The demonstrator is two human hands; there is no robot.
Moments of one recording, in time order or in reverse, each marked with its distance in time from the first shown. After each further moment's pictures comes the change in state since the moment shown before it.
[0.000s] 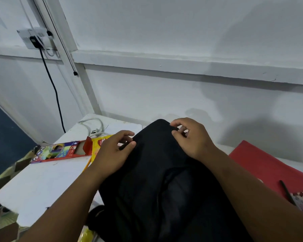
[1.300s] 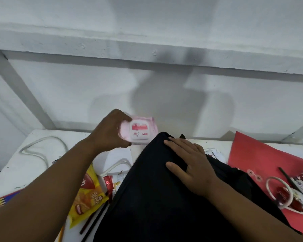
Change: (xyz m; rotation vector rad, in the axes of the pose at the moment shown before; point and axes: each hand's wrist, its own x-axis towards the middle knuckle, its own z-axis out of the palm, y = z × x) left_hand 0.239 -0.112 0.028 0.100 -0.417 0.487; right_hand 0.010 0.037 0.082 -0.468 -0.035 0.100
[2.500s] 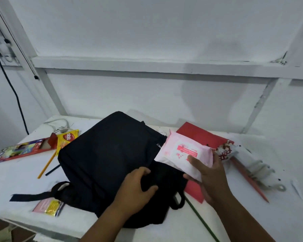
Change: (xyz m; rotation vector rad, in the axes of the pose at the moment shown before) left_hand -0.209 0.359 0.239 -0.041 0.060 -0.427; right_hand -0.263 0.117 -0.158 1.414 0.288 0.558
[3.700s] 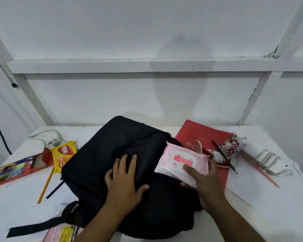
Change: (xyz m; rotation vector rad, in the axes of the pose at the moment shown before) left_hand 0.038 -0.083 -0.056 0.540 0.079 0.111; right_hand -0.012 0.052 0.072 -0.122 0.231 0.015
